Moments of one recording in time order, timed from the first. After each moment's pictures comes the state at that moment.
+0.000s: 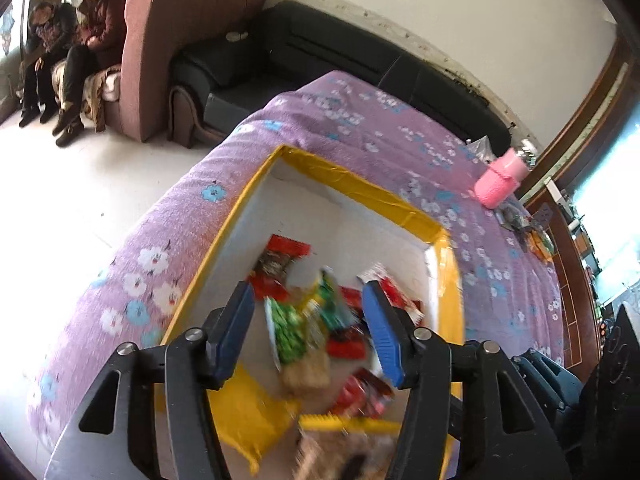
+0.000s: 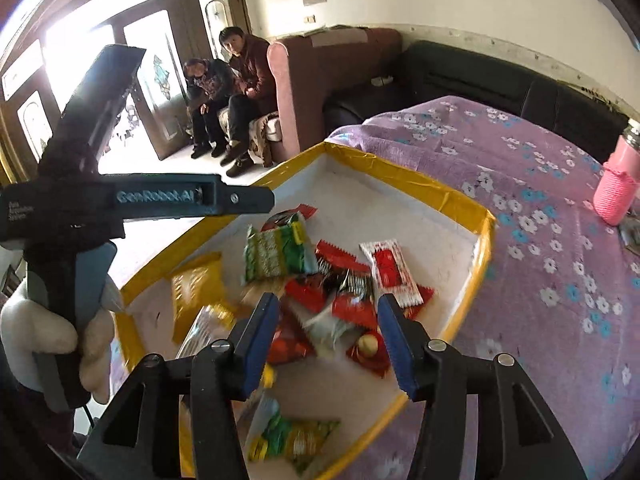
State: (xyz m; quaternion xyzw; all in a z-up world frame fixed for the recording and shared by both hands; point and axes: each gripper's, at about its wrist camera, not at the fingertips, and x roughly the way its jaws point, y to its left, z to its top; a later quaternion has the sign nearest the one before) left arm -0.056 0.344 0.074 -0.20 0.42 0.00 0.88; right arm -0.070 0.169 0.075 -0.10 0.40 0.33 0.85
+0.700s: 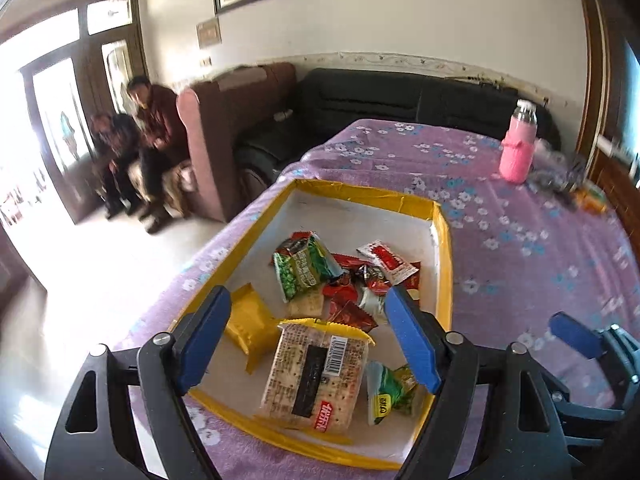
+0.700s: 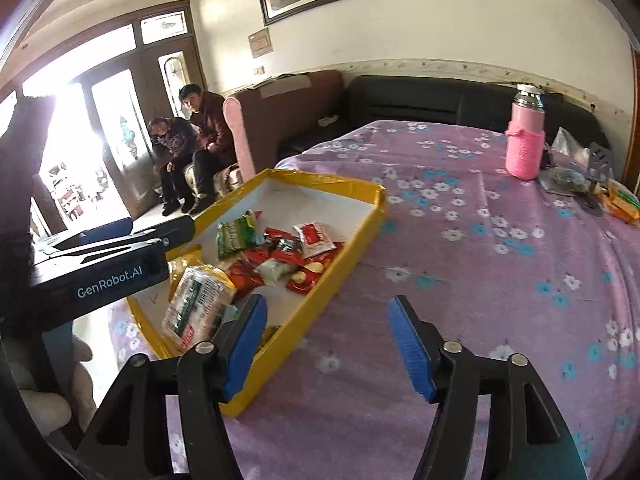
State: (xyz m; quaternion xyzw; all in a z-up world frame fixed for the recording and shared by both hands) left arm -0.145 0.223 0.104 0.00 0.33 0.16 0.93; right arm -0.136 0.060 0.087 -0.02 0.34 0.26 0.90
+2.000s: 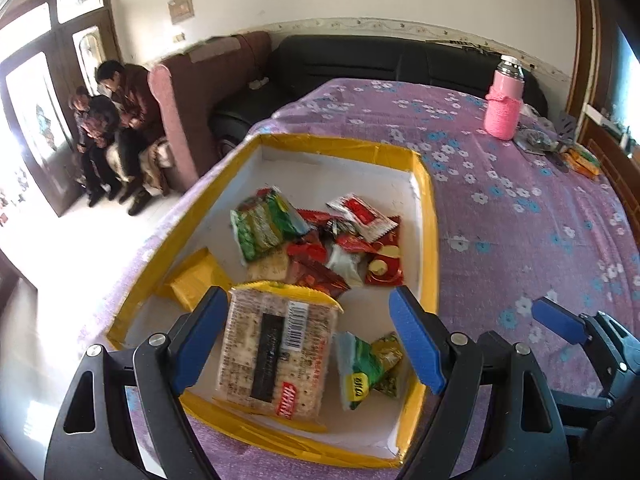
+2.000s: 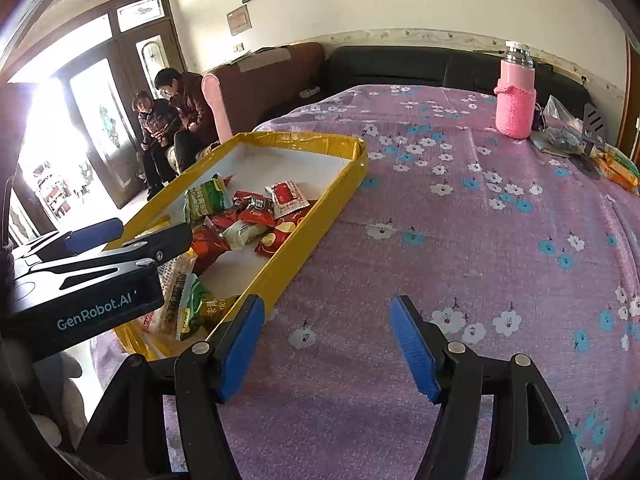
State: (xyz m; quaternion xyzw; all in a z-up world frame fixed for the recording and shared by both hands) left arm -0.131 0.211 0.071 -0.02 0.40 0.11 0.91; right arm -0.119 0.057 0.051 -0.02 0.39 0.23 0.89
